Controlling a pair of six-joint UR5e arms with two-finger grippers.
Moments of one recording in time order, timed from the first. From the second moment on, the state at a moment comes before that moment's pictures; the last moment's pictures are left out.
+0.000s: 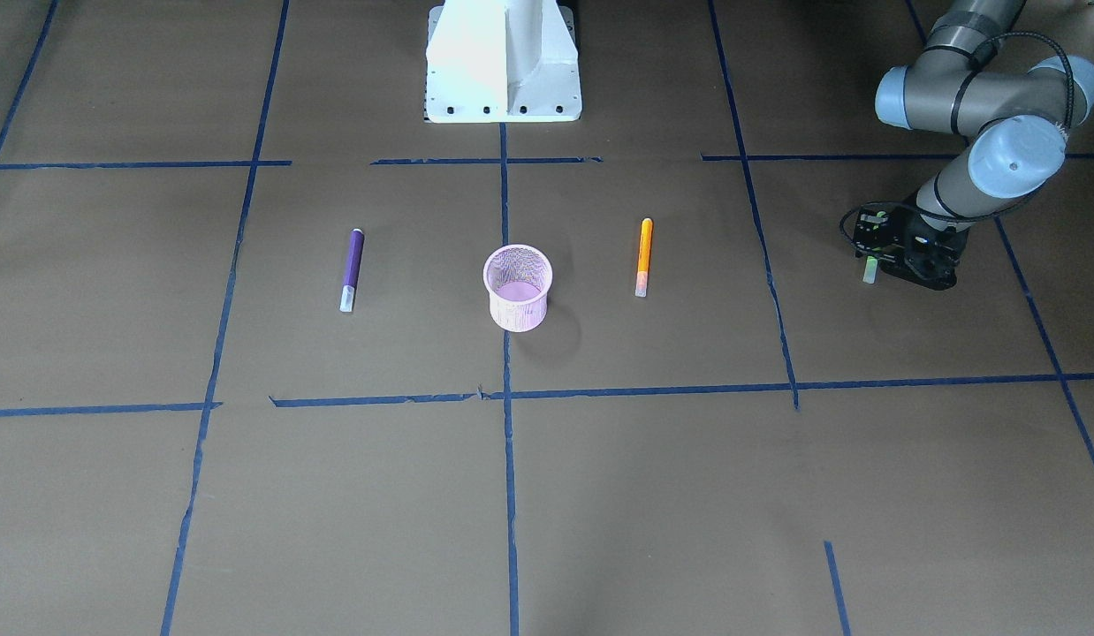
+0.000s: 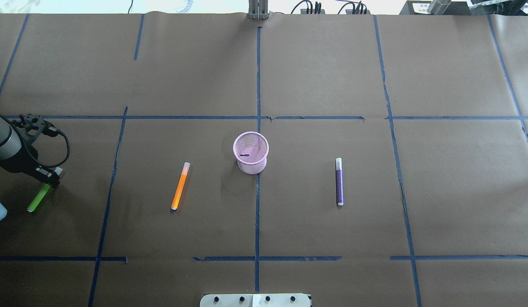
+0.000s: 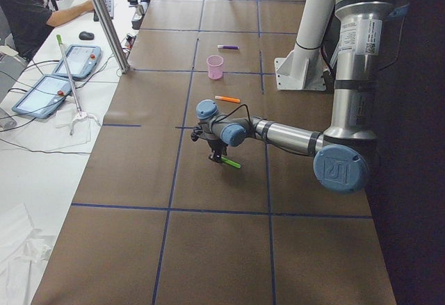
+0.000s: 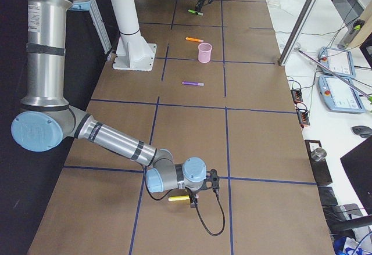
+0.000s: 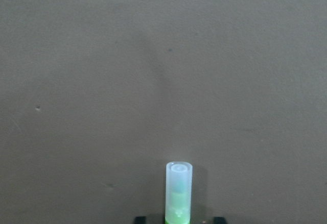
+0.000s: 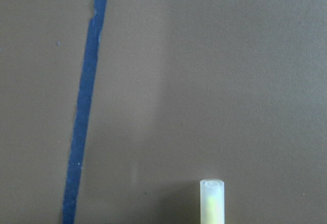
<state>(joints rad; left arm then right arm) -0.87 -1.58 -1.67 -1.87 -2.23 -0.36 1.39 -1.67 1.20 -0.93 2.35 0.11</state>
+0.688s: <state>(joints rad) -0.87 -1.58 -1.67 -1.87 -2.22 -0.36 1.39 -1.67 1.20 -0.93 2.35 0.11</state>
